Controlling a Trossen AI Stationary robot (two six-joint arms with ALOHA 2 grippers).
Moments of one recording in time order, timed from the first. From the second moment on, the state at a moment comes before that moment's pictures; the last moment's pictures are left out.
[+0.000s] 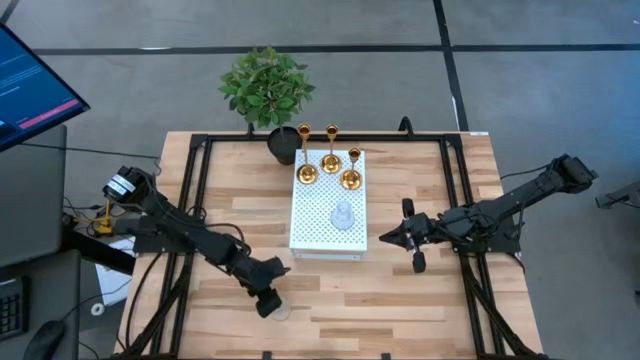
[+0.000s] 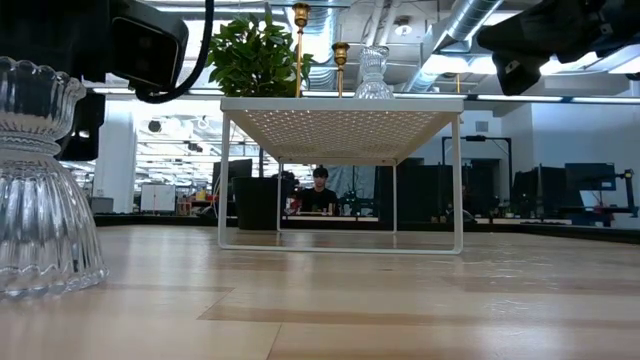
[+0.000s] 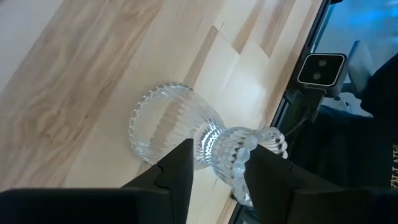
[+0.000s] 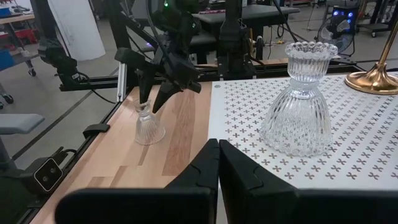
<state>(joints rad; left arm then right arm) -0.55 1.35 0.76 -0.13 0.13 -1.14 0.41 0.82 0.32 0.31 0.32 0.17</state>
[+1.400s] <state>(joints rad) -0.39 0.91 1.12 -0.72 -0.12 -0.97 0.41 0.82 0.32 0.28 0.32 0.17</state>
